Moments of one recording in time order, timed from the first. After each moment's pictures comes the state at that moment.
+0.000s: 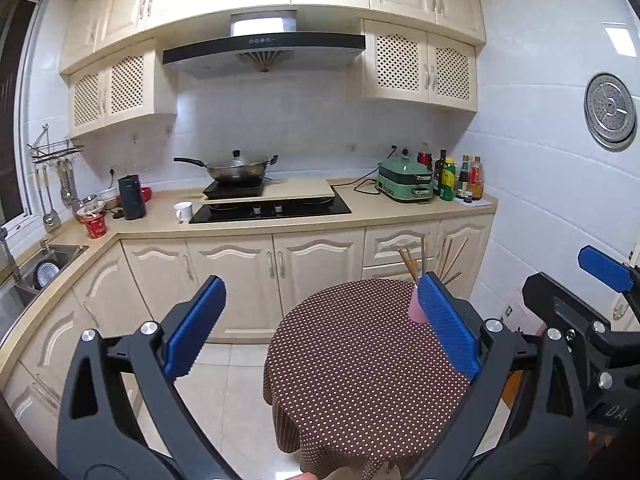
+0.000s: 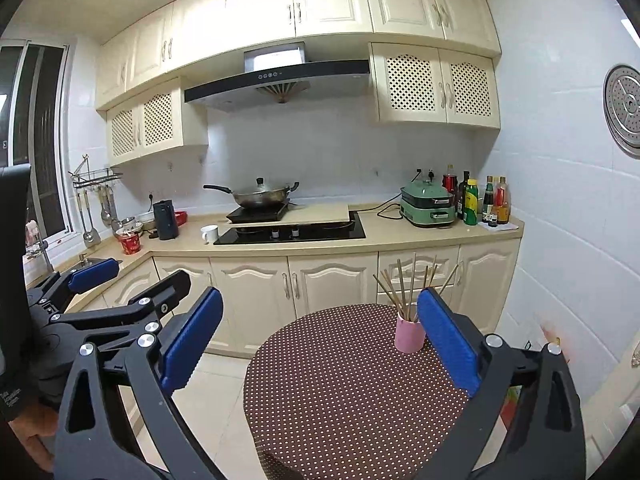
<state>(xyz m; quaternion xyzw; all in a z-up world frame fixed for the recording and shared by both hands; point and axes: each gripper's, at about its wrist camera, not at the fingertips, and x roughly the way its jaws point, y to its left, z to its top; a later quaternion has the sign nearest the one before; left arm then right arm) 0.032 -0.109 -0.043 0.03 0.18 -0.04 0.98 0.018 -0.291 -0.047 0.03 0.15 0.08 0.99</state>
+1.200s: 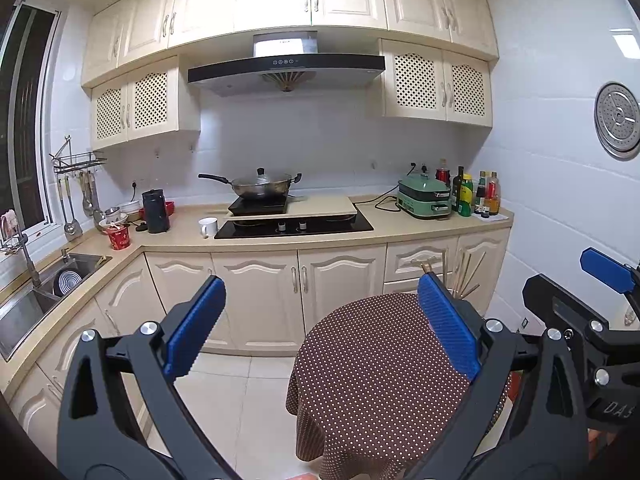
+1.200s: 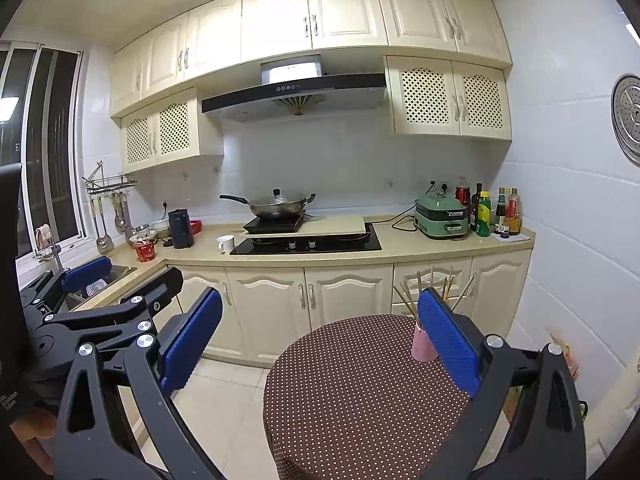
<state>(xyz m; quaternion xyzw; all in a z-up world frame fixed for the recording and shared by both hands) 0.009 -0.081 -0.023 0.03 0.15 -0.01 0.99 0.005 -0.270 -0.035 0.03 0.13 0.10 0.99</state>
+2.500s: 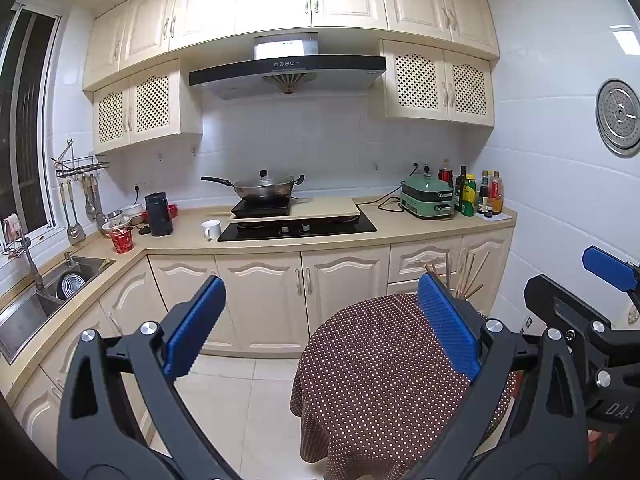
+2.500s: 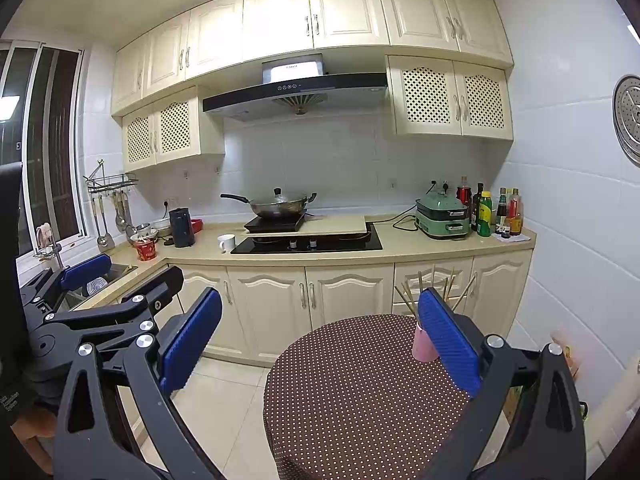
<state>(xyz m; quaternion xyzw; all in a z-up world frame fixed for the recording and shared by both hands) 0.009 -0.082 -0.021 0.04 0.14 0.00 0.99 0.001 -0.268 -0.032 0.03 0.13 0.10 0.99</state>
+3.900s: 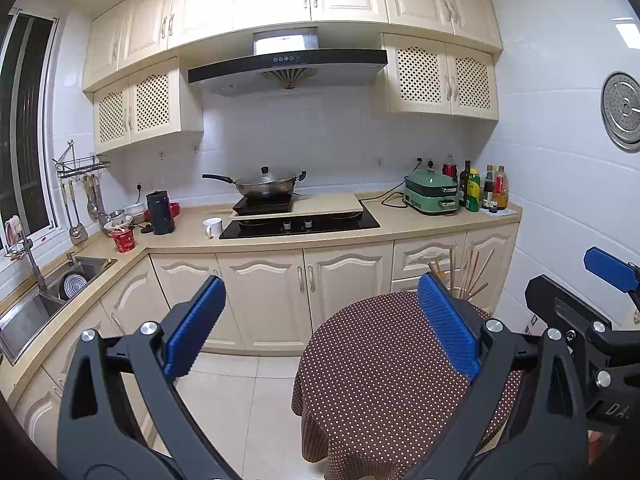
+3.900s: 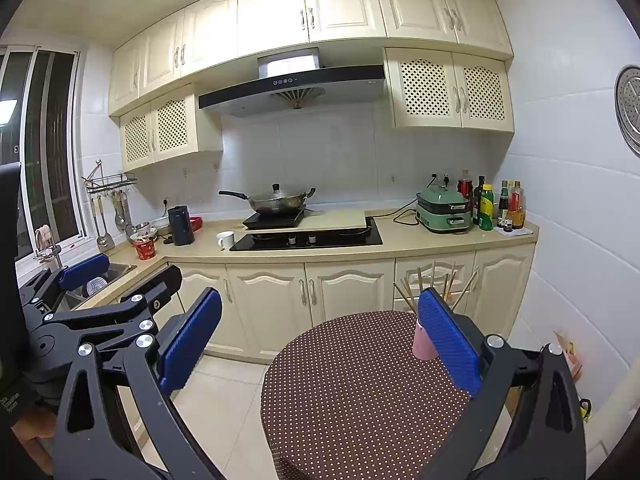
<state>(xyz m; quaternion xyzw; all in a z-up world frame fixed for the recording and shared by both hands) 0.019 -0.084 -0.027 0.04 0.15 0.00 0.99 0.011 -0.268 -0.034 0.03 0.14 0.10 0.98</state>
